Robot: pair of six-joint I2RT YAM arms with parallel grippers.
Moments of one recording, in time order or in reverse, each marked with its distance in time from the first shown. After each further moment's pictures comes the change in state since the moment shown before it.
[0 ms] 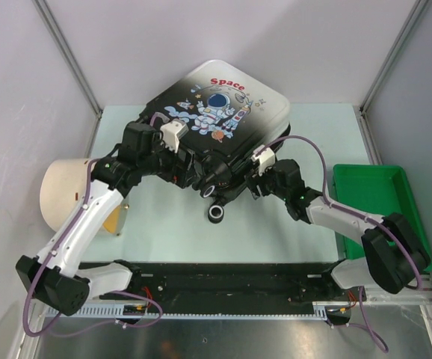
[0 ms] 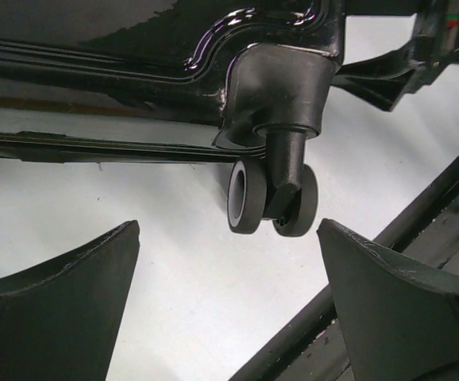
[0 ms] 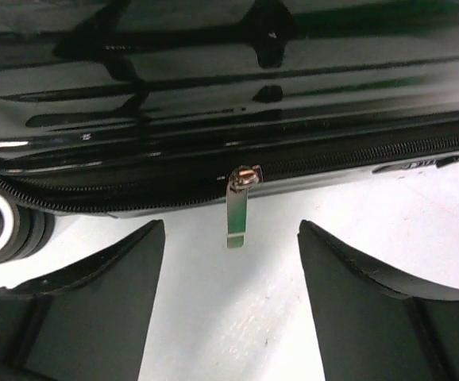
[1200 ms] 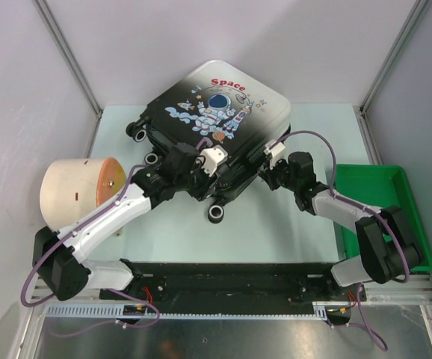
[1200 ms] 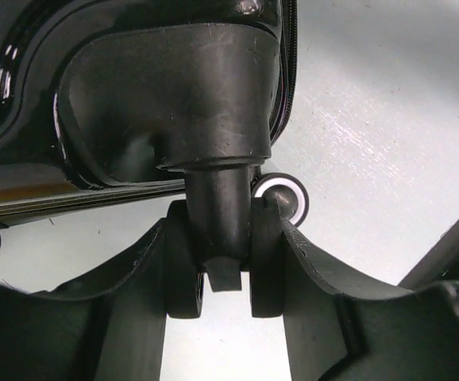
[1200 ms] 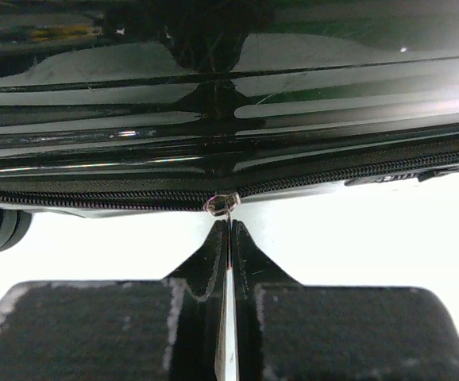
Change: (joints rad) left arm -0.310 0.107 -0.121 0.149 -0.279 0.121; right arm -0.182 0.092 0.000 0.114 -0.236 -0.045
